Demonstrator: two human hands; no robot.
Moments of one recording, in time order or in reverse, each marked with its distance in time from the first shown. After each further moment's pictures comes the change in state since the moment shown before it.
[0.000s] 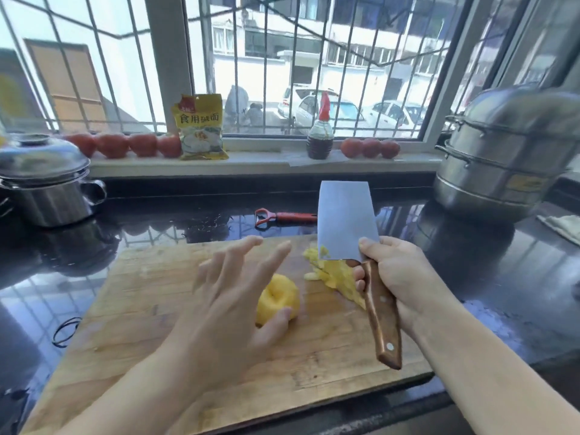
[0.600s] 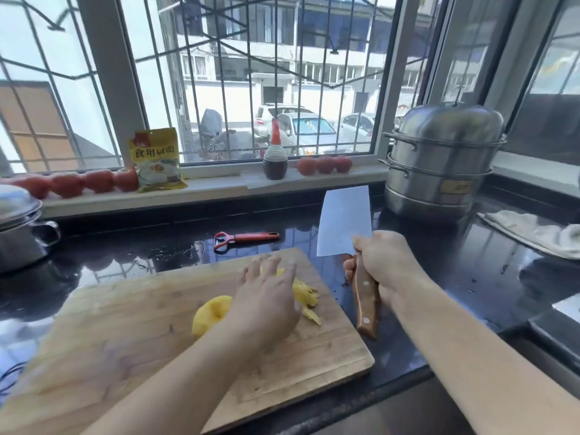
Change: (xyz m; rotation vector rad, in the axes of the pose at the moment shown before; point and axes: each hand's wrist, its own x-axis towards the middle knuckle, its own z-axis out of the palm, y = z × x) left_hand 0.090 0.095 0.052 0.211 -0.505 -0.169; right_hand 0.008 -0.045 -0.064 -0.115 0.186 -0.100
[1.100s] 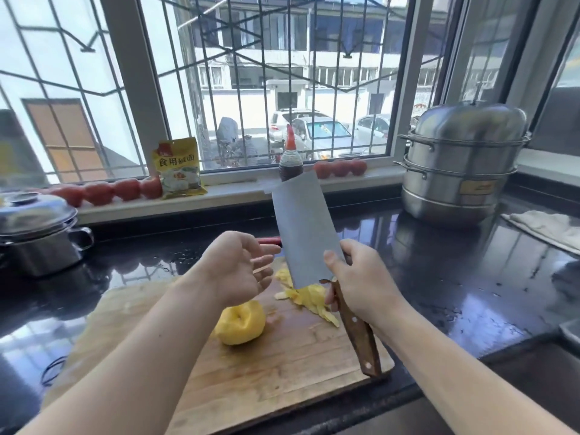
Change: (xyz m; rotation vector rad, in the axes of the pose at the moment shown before) left_hand 0.003 -0.059 -0.060 -1.837 -0.211 -0.461; right_hand -0.029 0.023 0.026 -0.333 -0.263 -0.325
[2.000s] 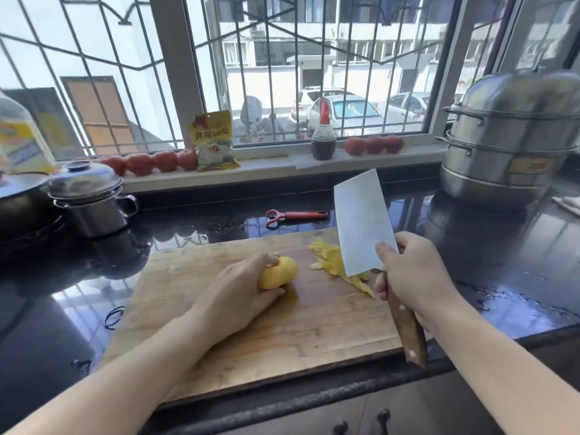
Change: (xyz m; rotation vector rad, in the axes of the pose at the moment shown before) left_hand -0.005 -0.075 -0.110 1.431 0.208 0.929; right_hand -0.019 0.017 0.004 -0.150 0.132 0.136
